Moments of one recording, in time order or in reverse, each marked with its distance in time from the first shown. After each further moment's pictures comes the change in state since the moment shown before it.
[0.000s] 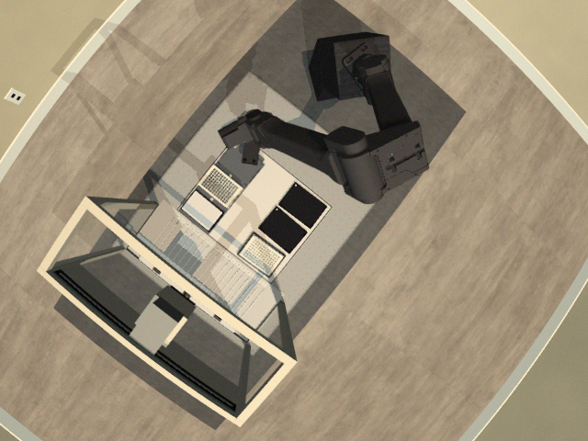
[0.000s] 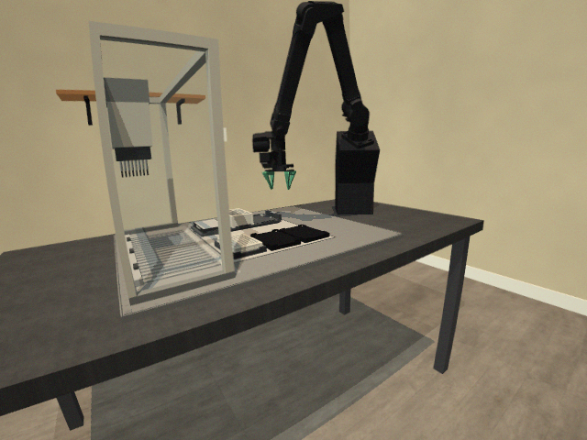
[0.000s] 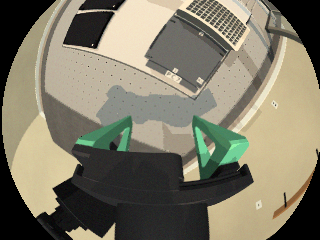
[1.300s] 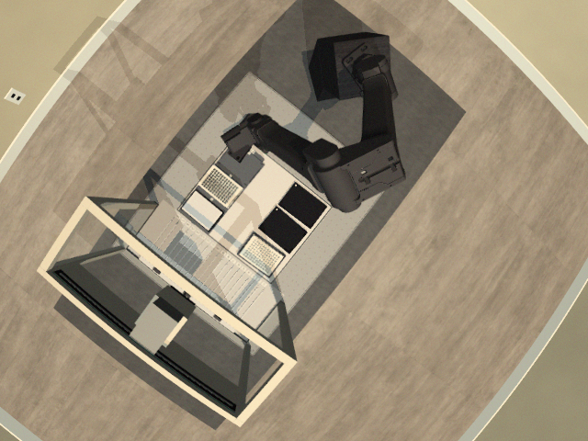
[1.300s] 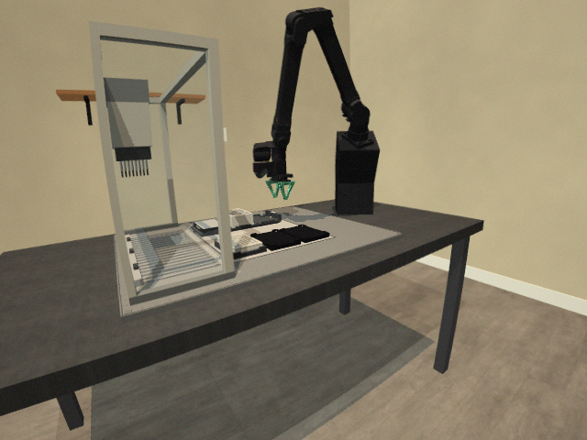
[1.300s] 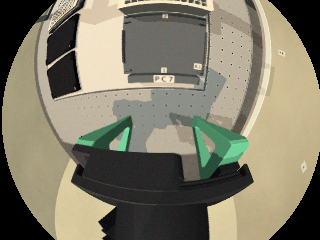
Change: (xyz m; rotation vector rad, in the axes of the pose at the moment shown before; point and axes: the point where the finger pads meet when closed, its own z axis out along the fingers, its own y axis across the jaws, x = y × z) arm 0.000 0.000 0.038 0.002 -0.005 0.501
